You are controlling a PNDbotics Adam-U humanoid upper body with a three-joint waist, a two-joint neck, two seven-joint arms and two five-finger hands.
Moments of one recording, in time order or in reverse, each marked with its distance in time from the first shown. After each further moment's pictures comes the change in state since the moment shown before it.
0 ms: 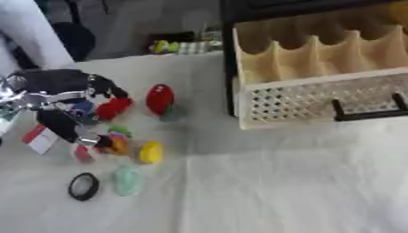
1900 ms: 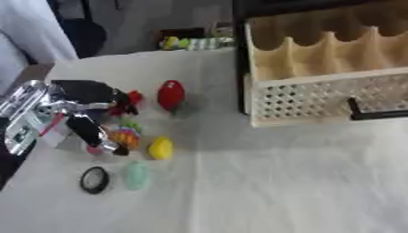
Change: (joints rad) left arm -0.019 -0.053 -0.030 0.101 -0.182 -0.014 -0.043; right arm 0.006 0.036 -0.018 0.000 -0.011 0.012 -0.013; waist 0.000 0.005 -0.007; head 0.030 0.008
